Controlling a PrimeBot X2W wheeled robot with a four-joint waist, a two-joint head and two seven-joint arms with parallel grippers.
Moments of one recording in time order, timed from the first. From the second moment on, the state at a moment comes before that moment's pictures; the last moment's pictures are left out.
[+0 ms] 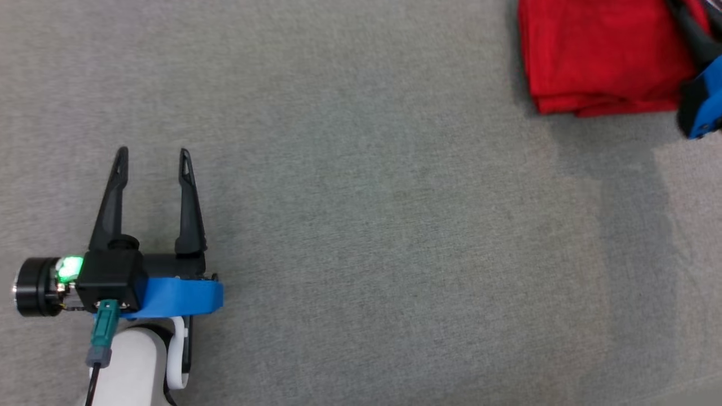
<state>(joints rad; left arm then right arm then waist) -0.23 0.16 -0.12 0.02 -0.04 0.09 -0.20 -1.10 -0.63 0.69 0.79 0.44 0.13 -0.19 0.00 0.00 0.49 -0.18</state>
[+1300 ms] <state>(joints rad) -0.20 0.20 -0.10 -0.07 -0.06 0.13 -0.17 -1.30 -0.60 0.56 1.08 0.46 0.13 -0.26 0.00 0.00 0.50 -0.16</state>
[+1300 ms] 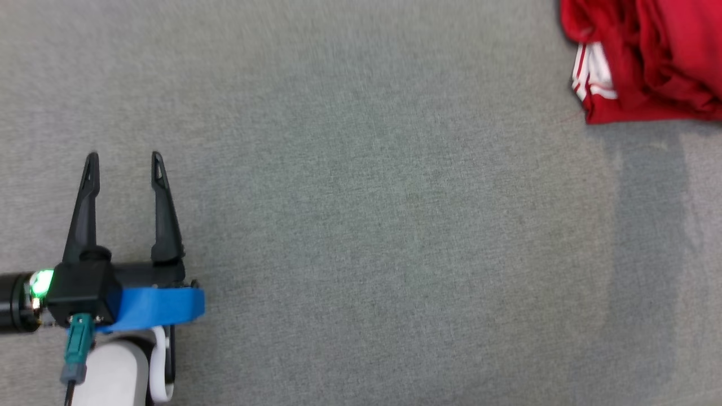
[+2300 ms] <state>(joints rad) 0.03 0.18 -0.09 0.14 -0.17 0.13 -0.23 -0.32 -0.22 0.12 0.44 0.25 0.13 -0.26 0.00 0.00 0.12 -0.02</state>
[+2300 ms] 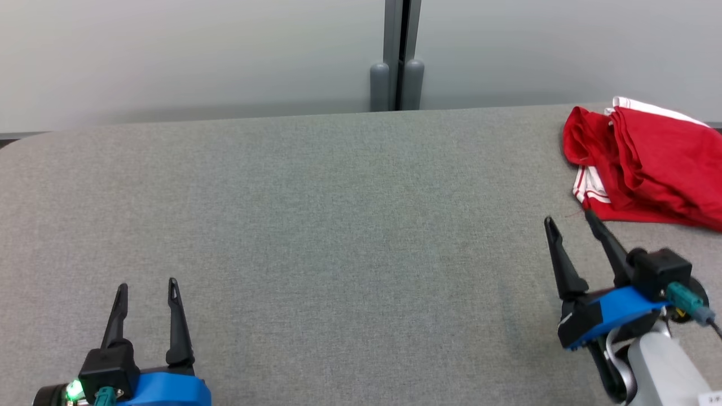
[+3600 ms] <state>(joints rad) 0.04 0.21 -0.11 0.17 -0.21 0.12 -0.20 -0.02 -0.06 -0.08 0.16 0.11 0.13 -0.09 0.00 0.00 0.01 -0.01</state>
